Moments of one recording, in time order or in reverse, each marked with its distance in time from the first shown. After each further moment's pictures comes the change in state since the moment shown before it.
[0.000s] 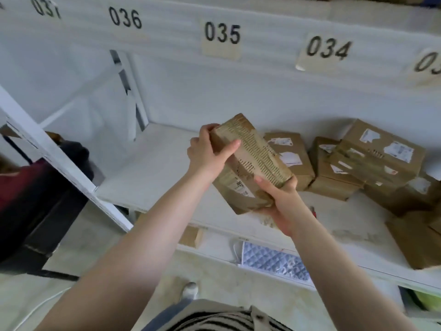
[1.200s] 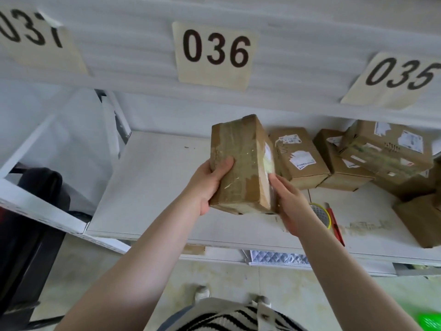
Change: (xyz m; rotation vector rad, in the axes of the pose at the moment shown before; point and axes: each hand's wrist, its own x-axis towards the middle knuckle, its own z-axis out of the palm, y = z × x) left_hand 0.077 -0.068 -0.043 -0.572 -0.498 -0.435; right_hand 0.068 0.022 0.056 -0.089 0.181 -0.006
